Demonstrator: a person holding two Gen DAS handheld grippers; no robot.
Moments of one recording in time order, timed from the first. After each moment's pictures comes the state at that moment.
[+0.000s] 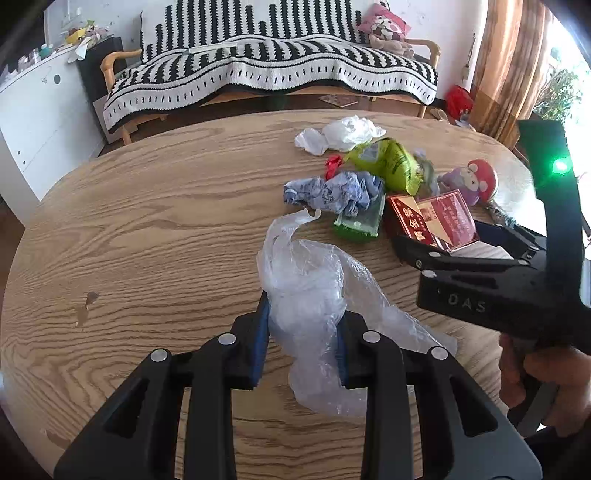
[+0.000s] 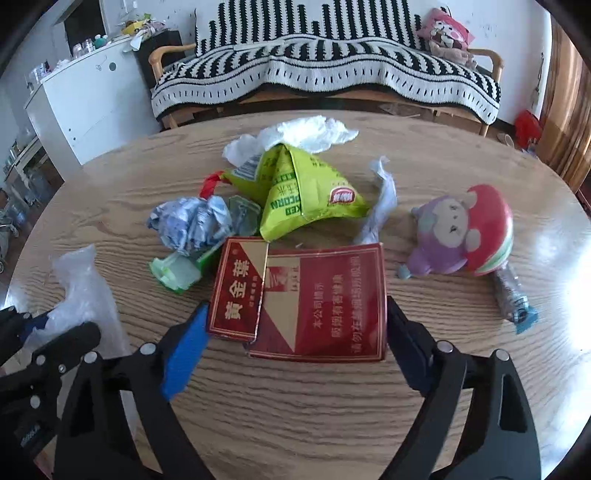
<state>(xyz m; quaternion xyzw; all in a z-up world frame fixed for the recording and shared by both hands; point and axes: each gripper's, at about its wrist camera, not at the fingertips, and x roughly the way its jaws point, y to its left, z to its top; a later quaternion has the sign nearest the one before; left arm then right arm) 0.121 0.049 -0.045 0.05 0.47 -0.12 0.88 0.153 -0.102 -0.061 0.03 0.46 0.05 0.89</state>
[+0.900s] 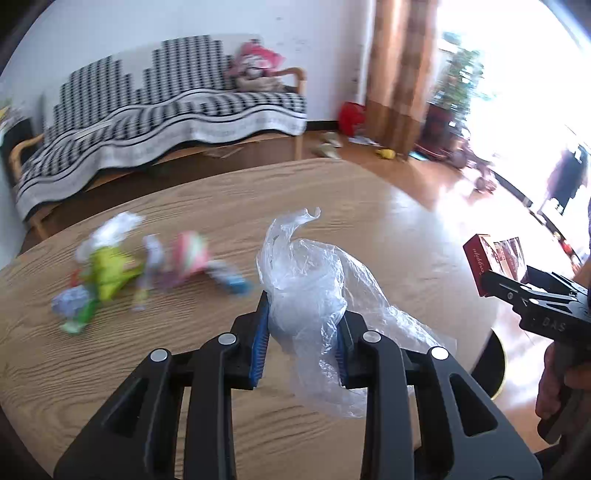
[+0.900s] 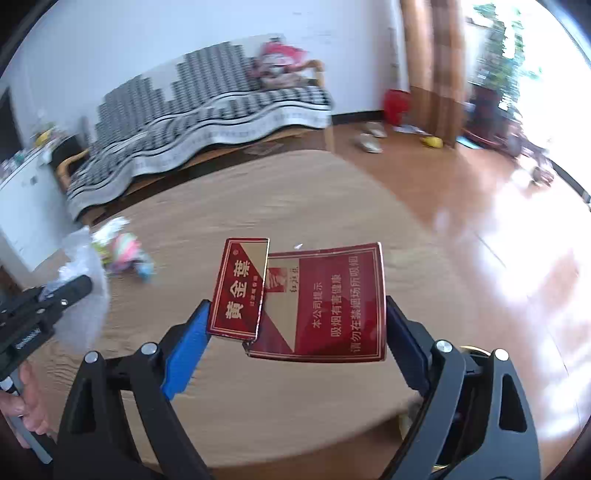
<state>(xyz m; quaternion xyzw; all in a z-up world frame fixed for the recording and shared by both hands) 0.028 -0.228 0.016 0.08 0.37 -0.30 0.87 -0.087 -0.458 0.019 0.14 0.38 -0.17 0.90</state>
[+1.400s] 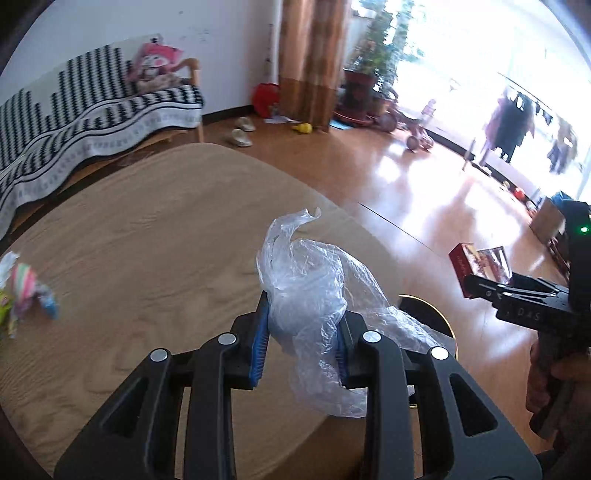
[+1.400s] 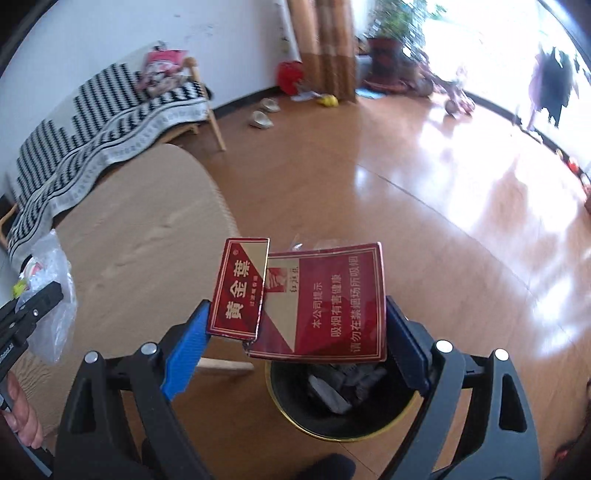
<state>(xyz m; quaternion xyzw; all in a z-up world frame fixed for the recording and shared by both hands) -0.049 -0.396 -0.023 0.13 0.38 -0.42 0.82 -0.227 -0.612 -0.046 0.23 0.41 -0.29 0.83</state>
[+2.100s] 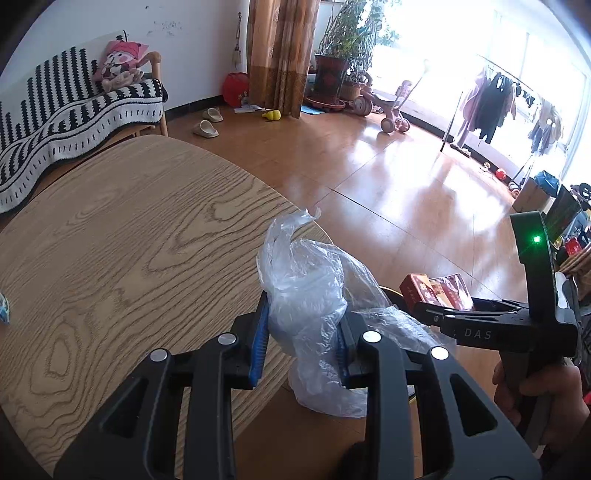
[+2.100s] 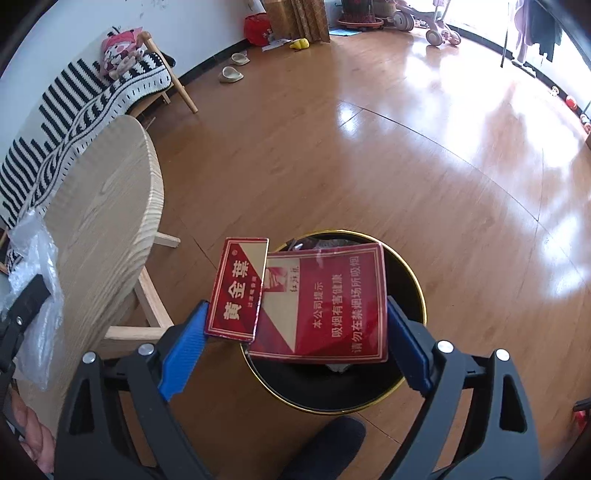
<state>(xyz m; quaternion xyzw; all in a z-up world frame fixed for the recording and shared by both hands) -0.082 -0.449 -0.047 0.14 0.39 -0.45 0.79 -0.232 -0.639 -0.101 0.31 0.46 -0.28 0.78</state>
